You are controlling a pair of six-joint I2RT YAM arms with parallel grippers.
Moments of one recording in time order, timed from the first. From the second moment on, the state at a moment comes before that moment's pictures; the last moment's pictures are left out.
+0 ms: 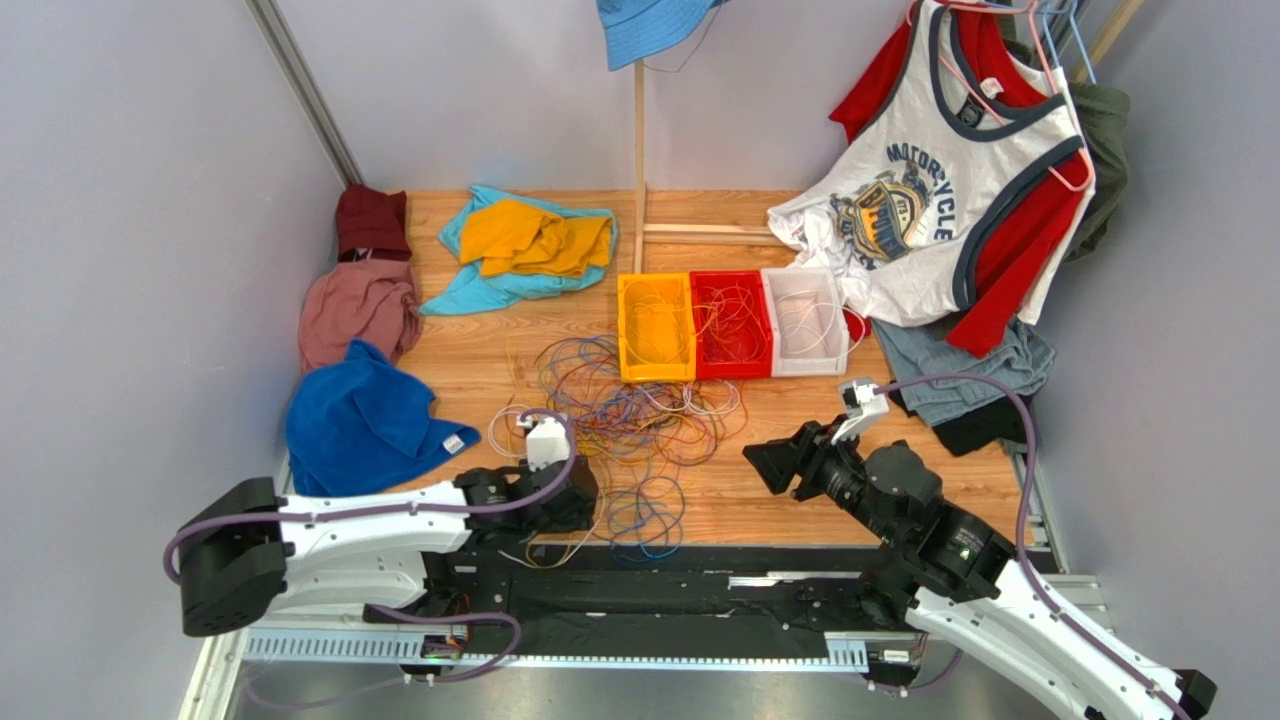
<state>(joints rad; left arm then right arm) -1.16 1.02 0.42 -0.45 -0.43 -1.09 0.87 0.29 0.41 -0.38 0.18 0.66</state>
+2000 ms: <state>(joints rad) -0.93 1.26 1.95 -0.74 -0.04 -0.32 1.15 1.06 0.68 0.27 0.24 0.33</state>
